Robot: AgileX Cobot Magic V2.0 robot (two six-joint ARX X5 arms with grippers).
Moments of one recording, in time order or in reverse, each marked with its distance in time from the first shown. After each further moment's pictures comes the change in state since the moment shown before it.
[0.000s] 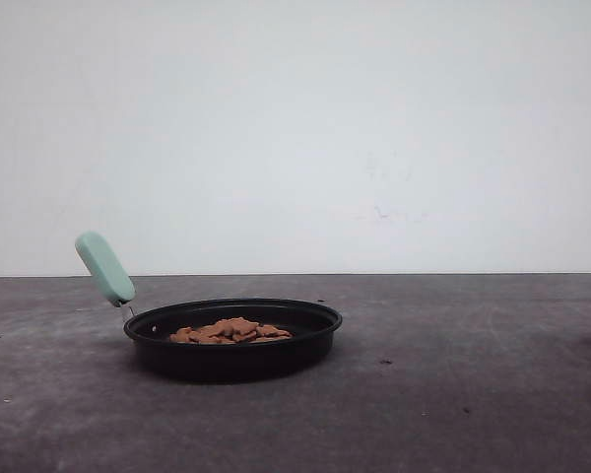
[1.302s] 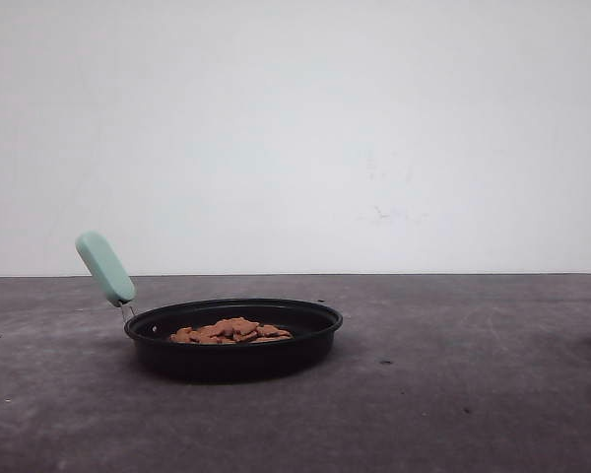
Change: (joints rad) left arm 0.042 -0.260 -0.232 0.046 -0.023 0.209; right arm 0.000 -0.002 0.000 0.000 0.000 -0.006
